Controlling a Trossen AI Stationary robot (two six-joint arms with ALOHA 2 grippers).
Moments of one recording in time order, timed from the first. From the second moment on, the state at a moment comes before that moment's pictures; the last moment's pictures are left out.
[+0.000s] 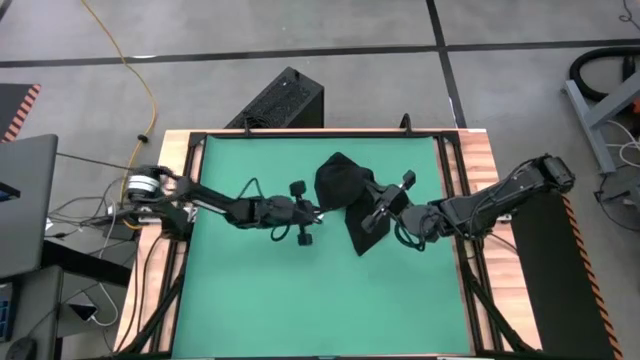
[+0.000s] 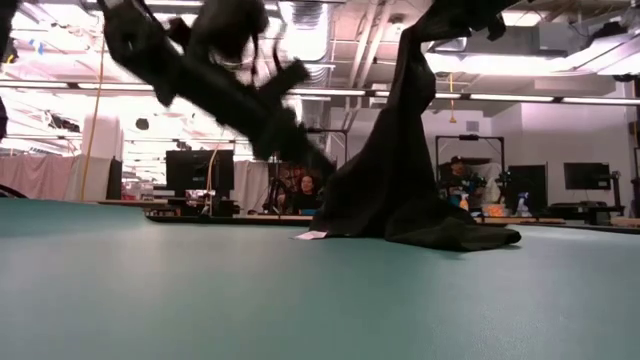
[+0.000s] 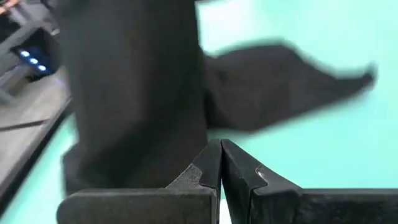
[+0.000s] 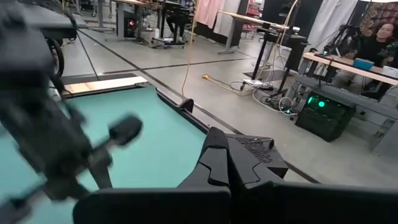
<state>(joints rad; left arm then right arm) -0.01 1.75 0.74 0.61 -0.30 0.28 0.33 1.18 0.80 0.14 1.10 0.10</state>
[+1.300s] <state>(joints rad) 0.18 2.04 0.87 0.53 -0.16 0.10 0.33 1.18 0.80 0.13 1.06 0.05</state>
